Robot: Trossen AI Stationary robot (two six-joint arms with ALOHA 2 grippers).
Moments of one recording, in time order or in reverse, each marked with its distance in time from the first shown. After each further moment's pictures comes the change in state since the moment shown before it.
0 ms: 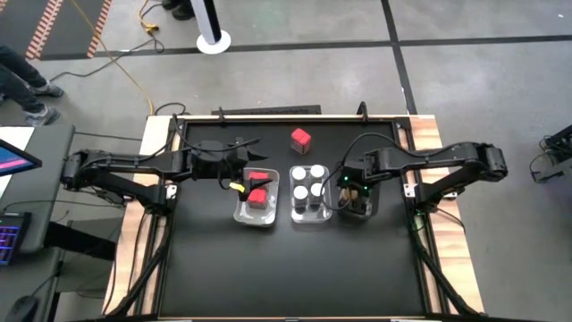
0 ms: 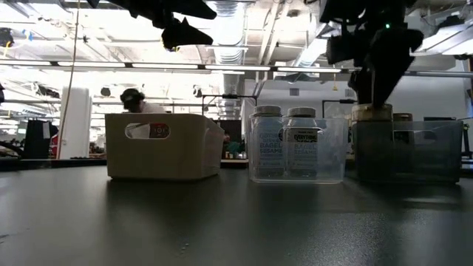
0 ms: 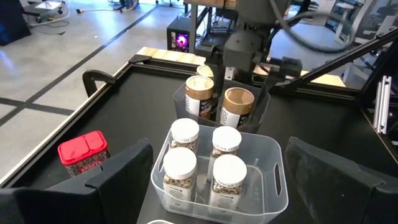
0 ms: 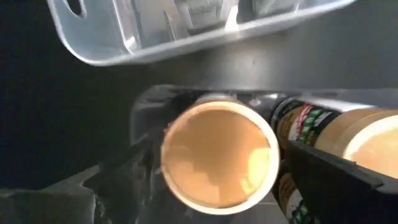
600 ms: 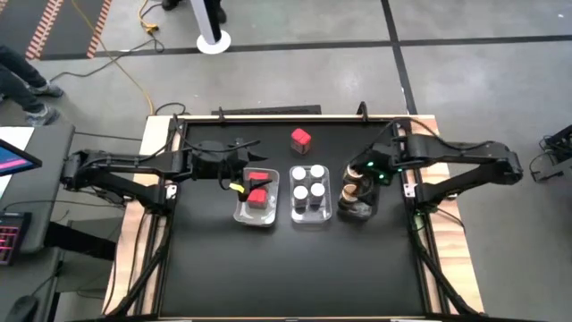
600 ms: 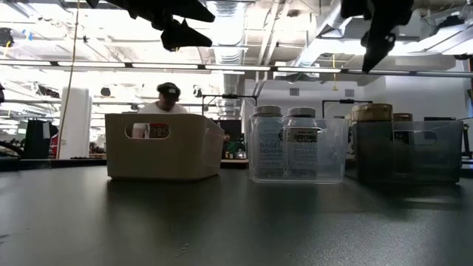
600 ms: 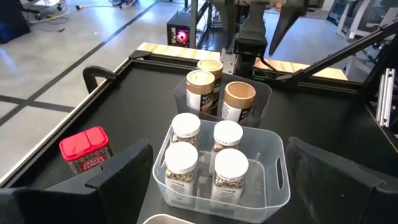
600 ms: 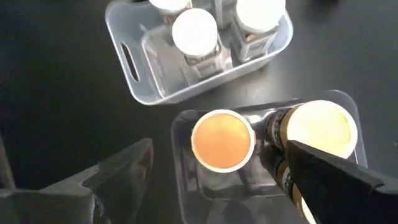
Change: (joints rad) left arm 0.000 0.000 0.000 -0.021 0.001 0.011; right arm 0.000 -0.189 0.161 -0.128 0.001 0.168
